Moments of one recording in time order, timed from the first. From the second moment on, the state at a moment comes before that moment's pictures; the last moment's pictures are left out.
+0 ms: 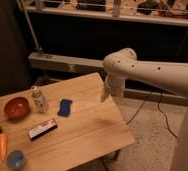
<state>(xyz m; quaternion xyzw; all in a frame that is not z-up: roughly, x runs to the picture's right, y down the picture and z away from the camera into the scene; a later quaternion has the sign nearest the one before) 0.106 0.026 0.746 -0.21 0.20 0.69 0.66</state>
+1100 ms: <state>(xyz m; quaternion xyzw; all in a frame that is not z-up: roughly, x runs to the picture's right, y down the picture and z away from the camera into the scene) -0.110 -0.099 0.829 -0.14 0.15 0.55 0.81</state>
